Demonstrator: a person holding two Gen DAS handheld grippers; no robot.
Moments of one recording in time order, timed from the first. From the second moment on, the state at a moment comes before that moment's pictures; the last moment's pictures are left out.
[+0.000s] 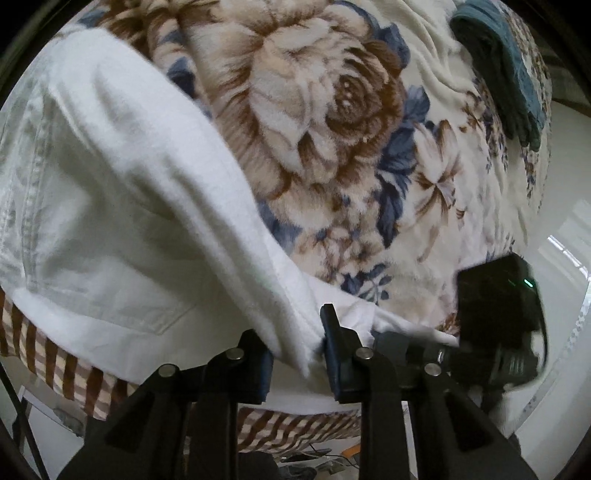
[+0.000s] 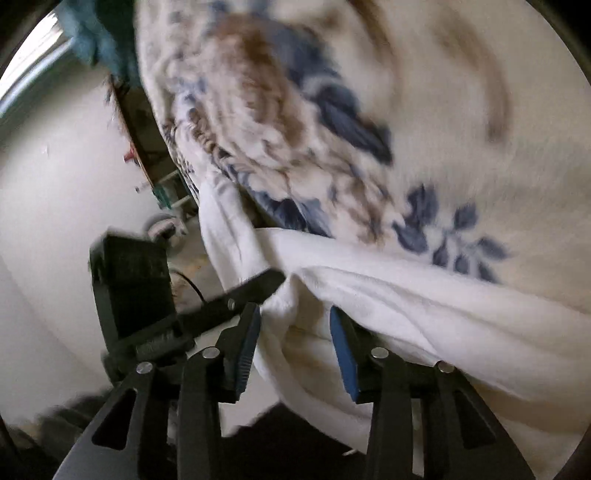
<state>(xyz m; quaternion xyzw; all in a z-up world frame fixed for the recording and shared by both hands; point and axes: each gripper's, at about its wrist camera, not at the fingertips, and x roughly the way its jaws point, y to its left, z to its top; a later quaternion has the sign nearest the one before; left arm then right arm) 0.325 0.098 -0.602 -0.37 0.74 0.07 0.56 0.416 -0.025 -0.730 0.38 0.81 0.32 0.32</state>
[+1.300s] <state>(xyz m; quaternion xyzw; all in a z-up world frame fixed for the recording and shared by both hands) 0.335 0.144 -0.612 -0.40 0.73 0.10 0.54 0.387 -0.006 -0.718 0.42 0.77 0.29 0.38</state>
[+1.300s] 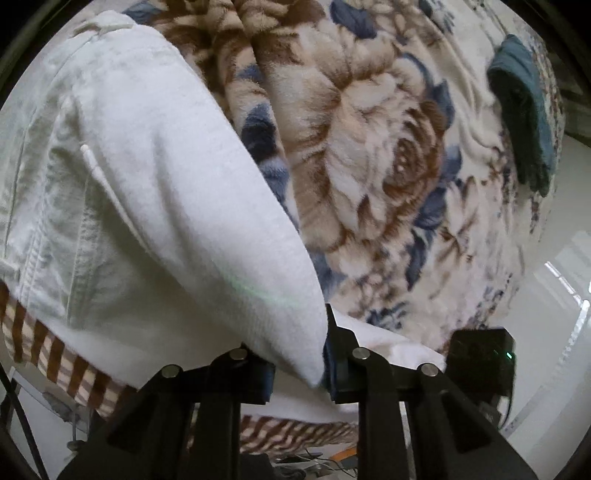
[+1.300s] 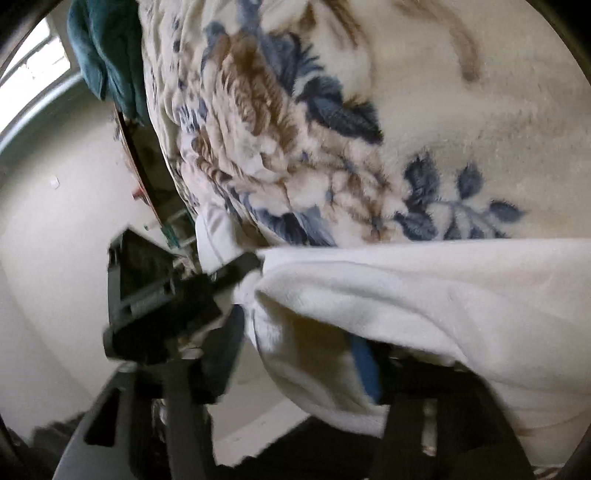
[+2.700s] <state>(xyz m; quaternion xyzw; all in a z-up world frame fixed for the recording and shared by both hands) 0.343 0.181 -0.596 -0.46 0.71 0.09 0.53 0.493 0.005 -0.659 0.24 0.78 0.33 0.48</state>
